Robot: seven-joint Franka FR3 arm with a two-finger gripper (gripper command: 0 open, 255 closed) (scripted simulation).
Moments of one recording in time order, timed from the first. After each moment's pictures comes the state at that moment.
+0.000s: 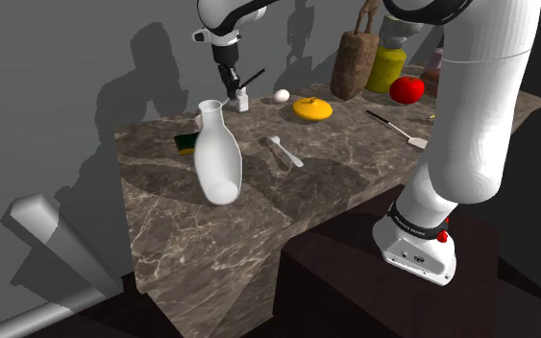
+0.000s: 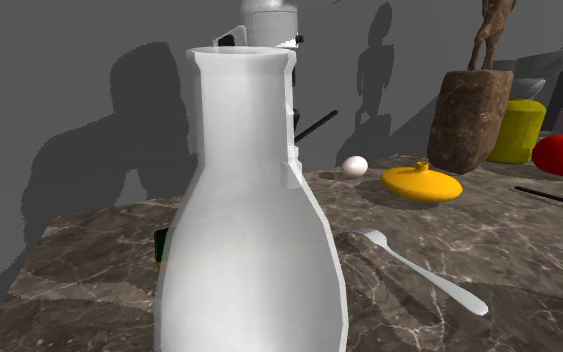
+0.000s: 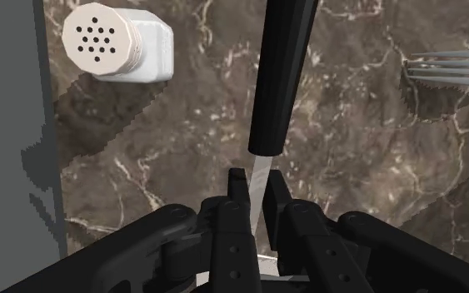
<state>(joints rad) 0.14 0.34 -0.10 -1.65 -0.03 1.95 -1.10</state>
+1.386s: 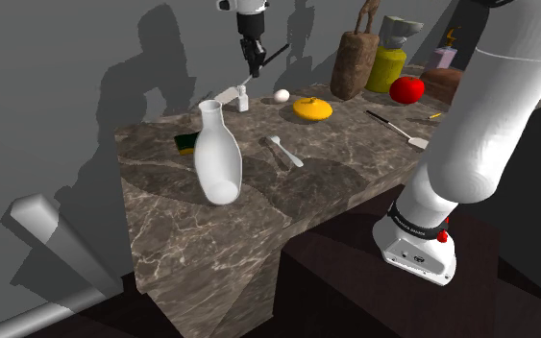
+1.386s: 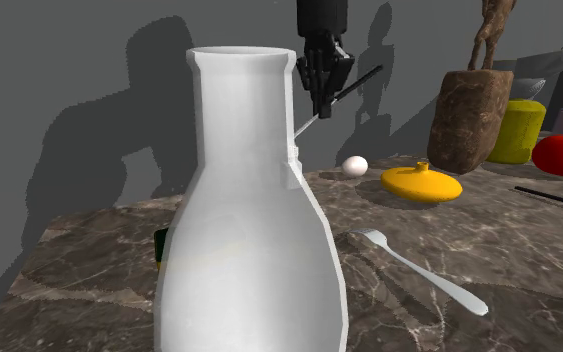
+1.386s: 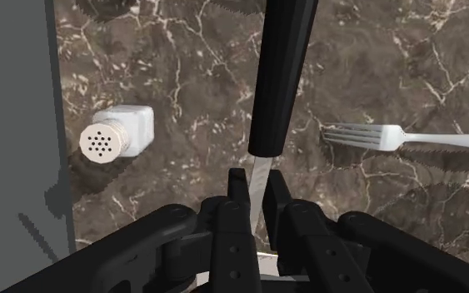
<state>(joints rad) 0.11 0.11 -0.13 -1.76 -0.05 1.84 -1.17</state>
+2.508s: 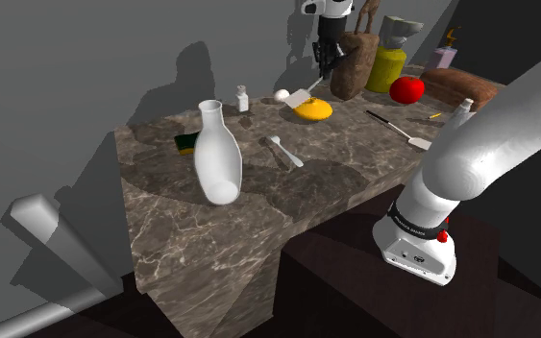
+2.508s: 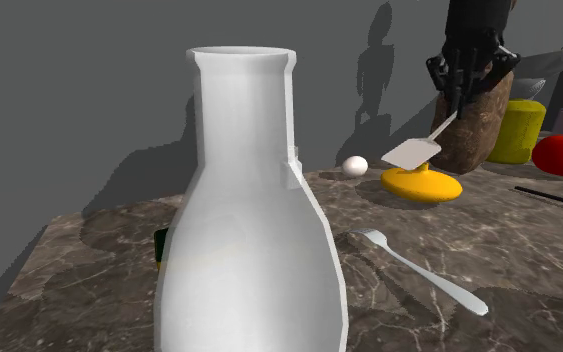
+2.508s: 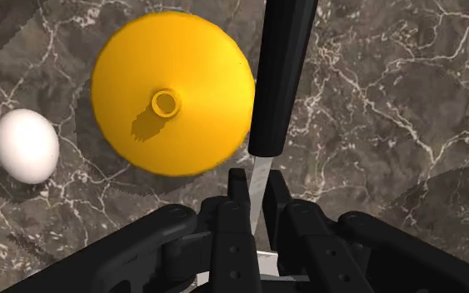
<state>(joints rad) -0.04 -0.37 -0.28 -2.27 -0.18 1.91 -1.40</state>
